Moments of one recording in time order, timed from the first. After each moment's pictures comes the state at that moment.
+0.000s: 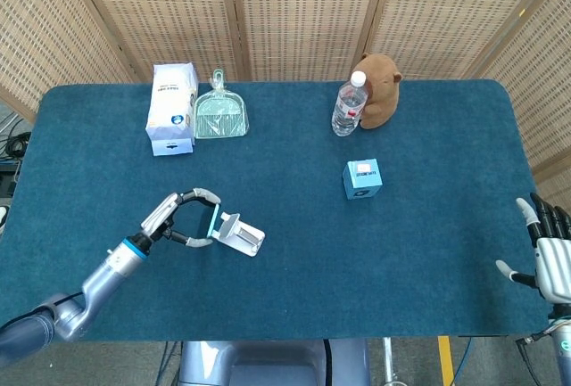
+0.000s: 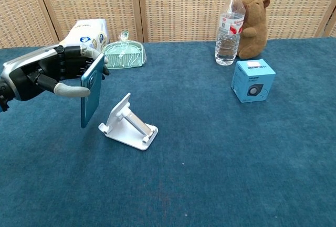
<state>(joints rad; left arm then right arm) -0.65 -1.64 0.00 -0.98 1.70 1.23 -1.27 0.10 -1.11 0.12 -1.52 -1.41 1.43 0.08</state>
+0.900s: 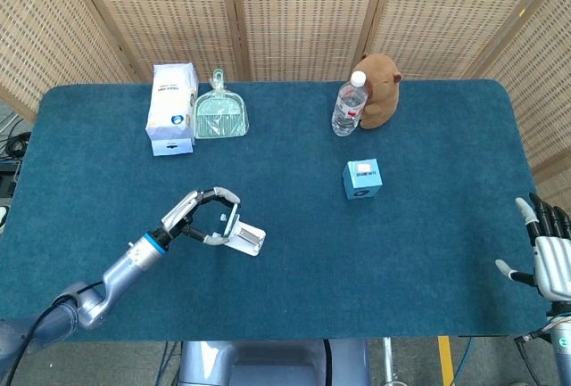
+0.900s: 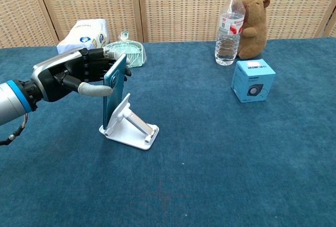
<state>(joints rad) -0.73 -1.74 0.03 -0.84 1.70 1.23 -1.42 0.11 -1.12 0.13 -1.51 -1.39 1.41 0.07</state>
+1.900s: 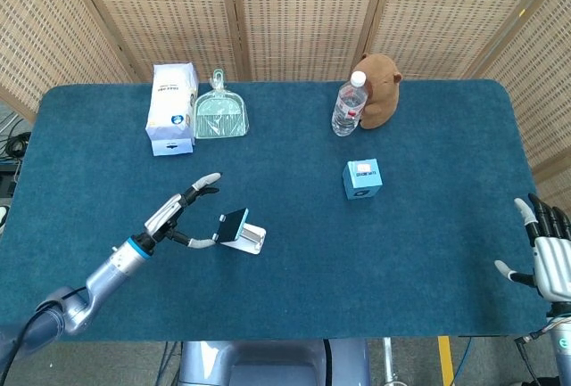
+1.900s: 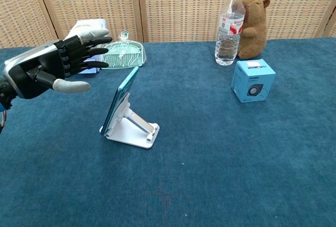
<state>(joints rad) -0.68 -1.70 0.08 -0.82 1.71 1.37 -1.45 0.11 -1.11 0.12 -1.52 -1.40 1.42 0.08</state>
